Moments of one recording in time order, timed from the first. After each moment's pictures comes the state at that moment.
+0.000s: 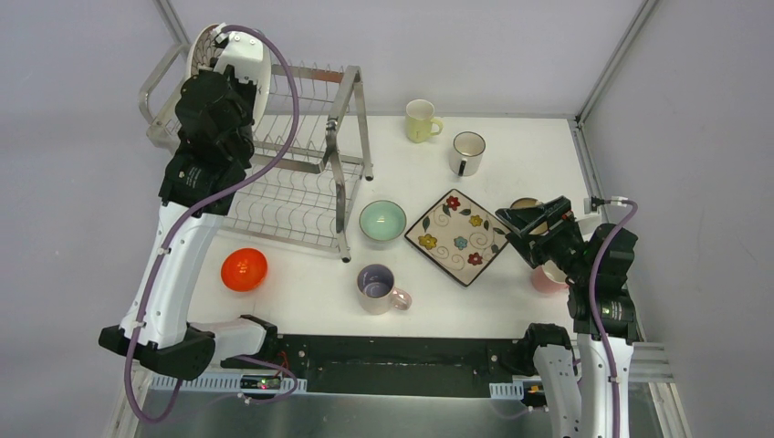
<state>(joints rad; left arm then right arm) -0.36 1.23 1.72 -0.42 -0.65 0.44 -0.09 0.48 0.75 -0.60 -0.58 1.03</state>
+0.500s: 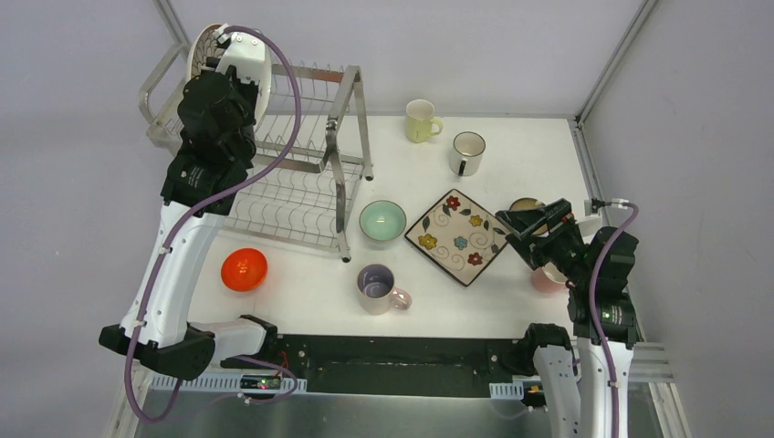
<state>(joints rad) -0.36 1.23 1.71 -0.42 -0.66 0.45 -0.09 0.46 0.75 -0.60 -0.59 1.03</state>
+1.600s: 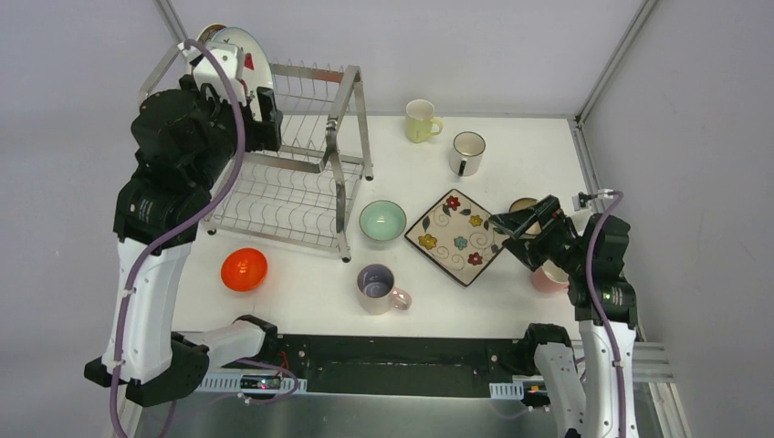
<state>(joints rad) -0.36 1.16 1.86 -0.75 -0.25 0.06 -0.08 0.56 0.78 -0.70 -0.61 0.93</state>
